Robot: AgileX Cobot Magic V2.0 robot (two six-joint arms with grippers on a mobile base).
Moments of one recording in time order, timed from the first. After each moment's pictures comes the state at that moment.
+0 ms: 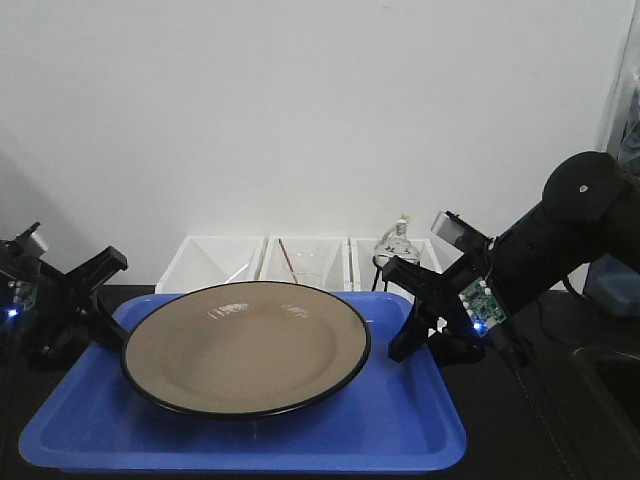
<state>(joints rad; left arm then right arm) 0.00 1.72 -1.61 -0.62 1.23 -0.24 0.21 1.87 -1.79 0.56 1.26 0.19</state>
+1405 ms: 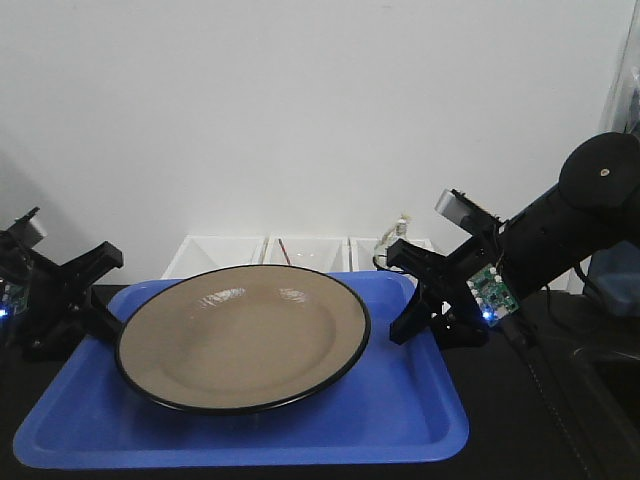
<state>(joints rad) 0.00 1.70 -1.61 -0.61 1.22 -0.11 0.21 1.82 -1.79 0.56 1.24 0.14</state>
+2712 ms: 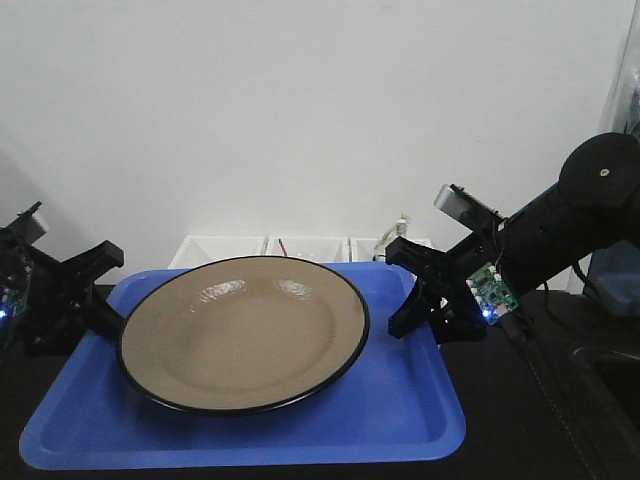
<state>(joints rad) 0.00 1.70 -1.61 -0.62 1.20 -0.07 0.21 1.82 -1.79 0.56 1.21 0.11</state>
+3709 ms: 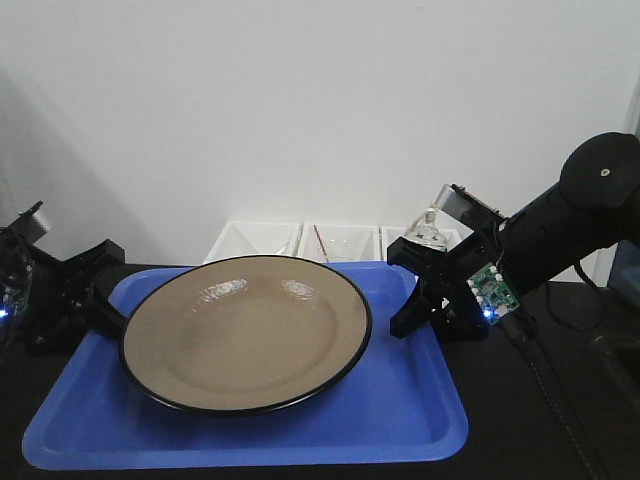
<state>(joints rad) 0.00 1.70 -1.61 -0.63 1.20 -0.07 0.21 1.82 -1.79 0.56 1.21 0.11</state>
